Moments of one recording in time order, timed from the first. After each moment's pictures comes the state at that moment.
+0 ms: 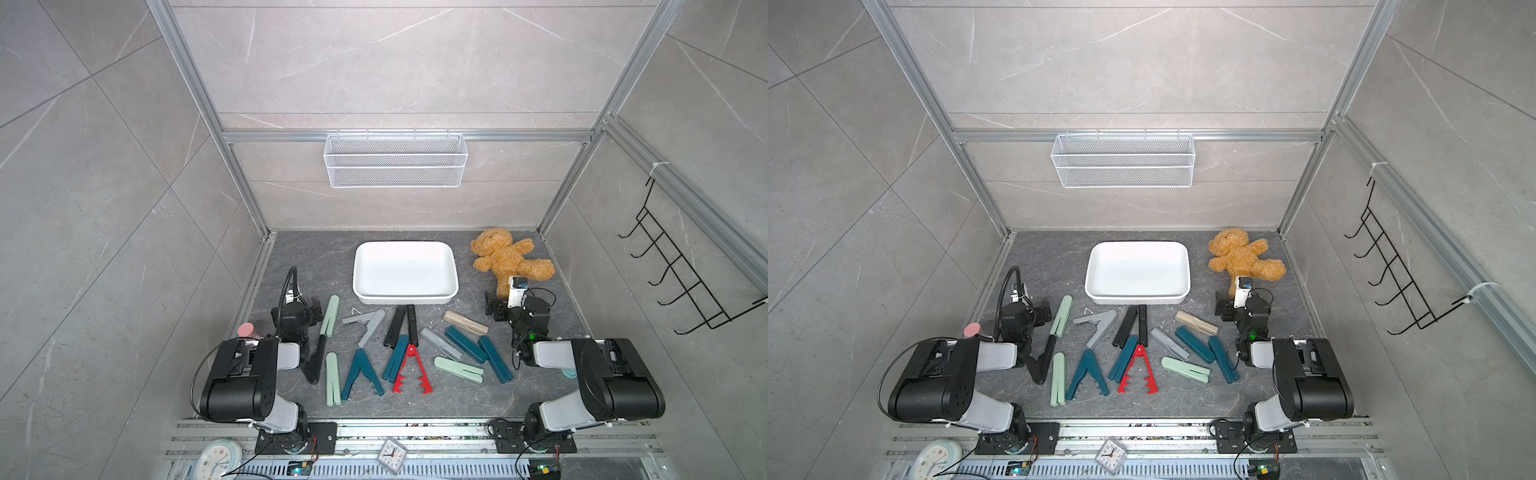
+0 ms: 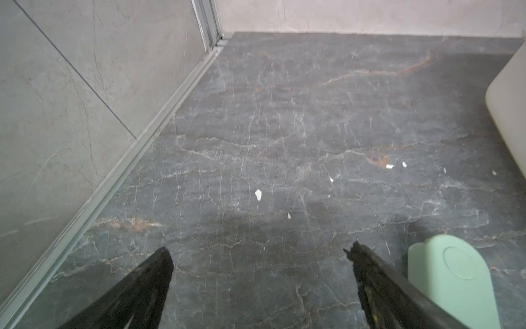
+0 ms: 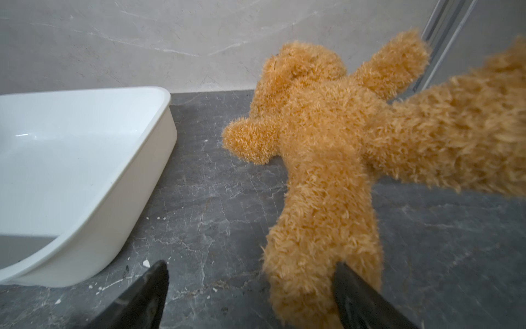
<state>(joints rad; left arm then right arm) 0.00 1.48 0.36 0.66 -0.25 -0.03 -0.01 1.46 0.35 0.76 -0.10 0.04</state>
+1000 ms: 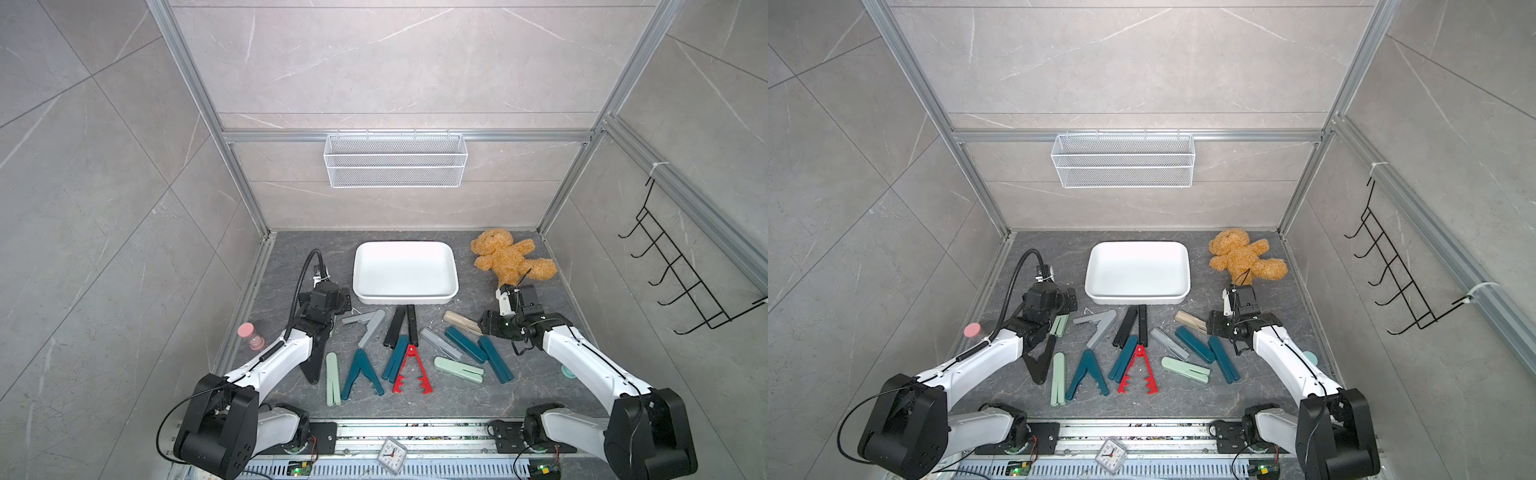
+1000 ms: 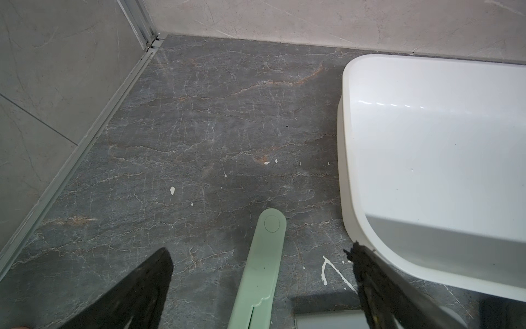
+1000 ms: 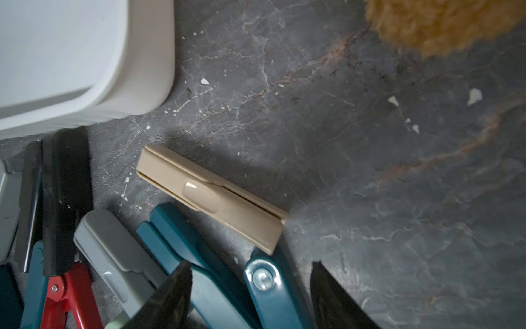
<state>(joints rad) -0.37 1.25 0.64 -0.01 -0.41 -0.28 0.17 1.19 0.70 -0.57 -0.12 0.32</state>
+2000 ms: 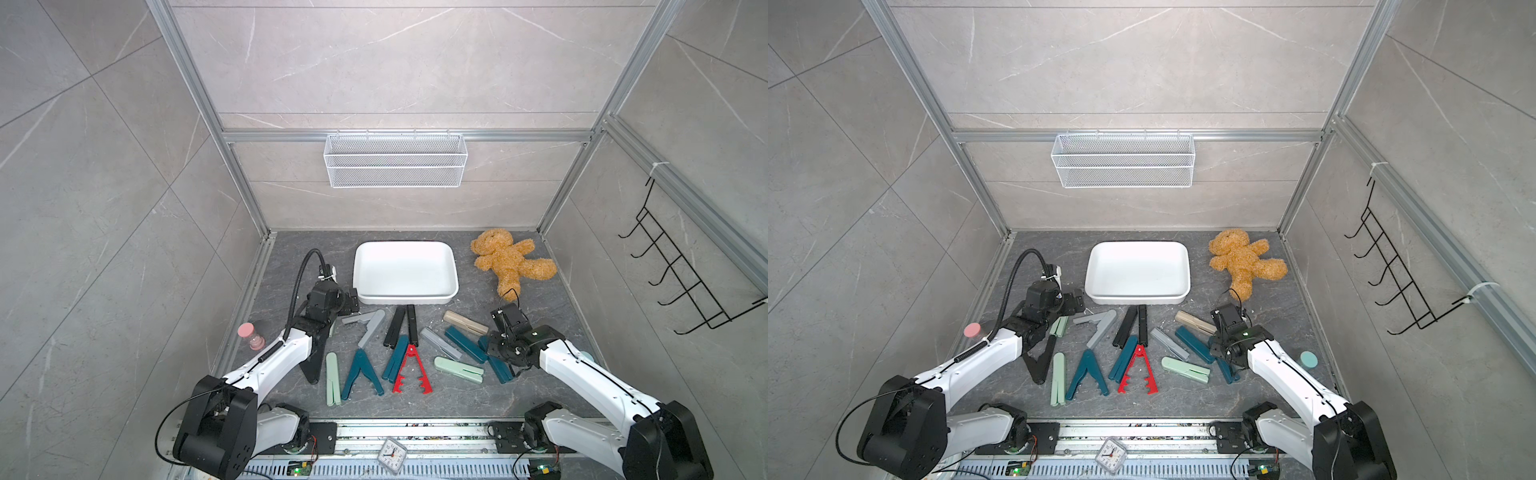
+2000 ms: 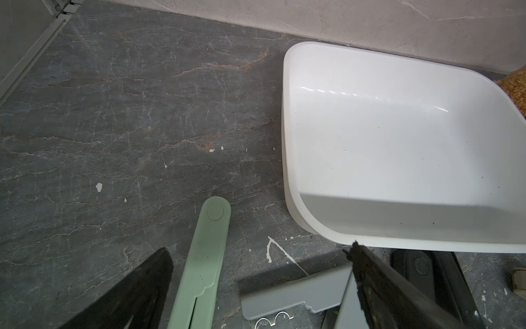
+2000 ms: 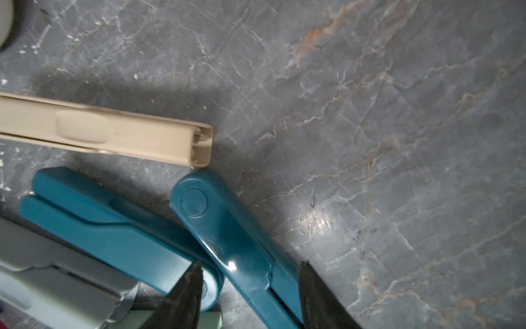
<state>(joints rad) -0.37 1.24 0.68 -0.05 -0.19 -0.31 0.38 1.10 0.61 -0.77 0.17 0.69</state>
